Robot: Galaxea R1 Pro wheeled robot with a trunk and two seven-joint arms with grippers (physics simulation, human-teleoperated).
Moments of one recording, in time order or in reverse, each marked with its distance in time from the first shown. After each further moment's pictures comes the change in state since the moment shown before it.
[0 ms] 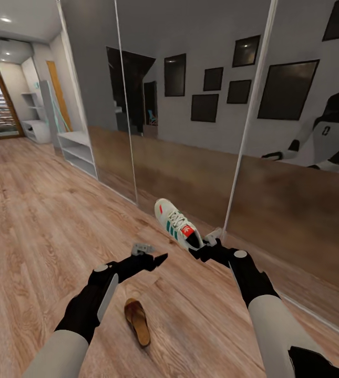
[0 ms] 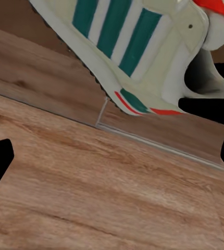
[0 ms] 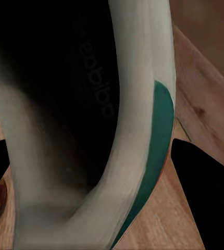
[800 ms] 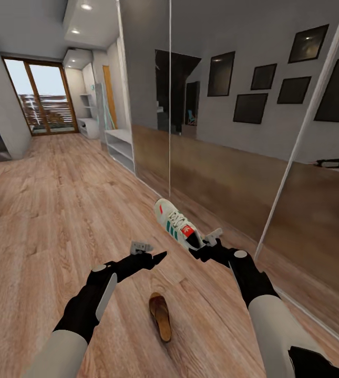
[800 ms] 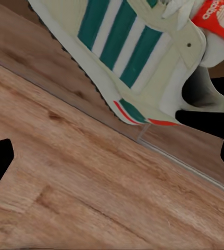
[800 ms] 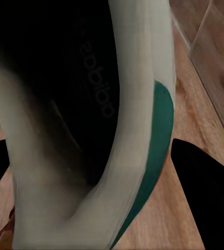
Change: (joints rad) left arm 0.000 0.004 0.011 -0.001 0.048 -0.001 -0.001; right arm 0.000 -0.001 0.000 0.000 0.001 0.000 -0.001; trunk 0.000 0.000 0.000
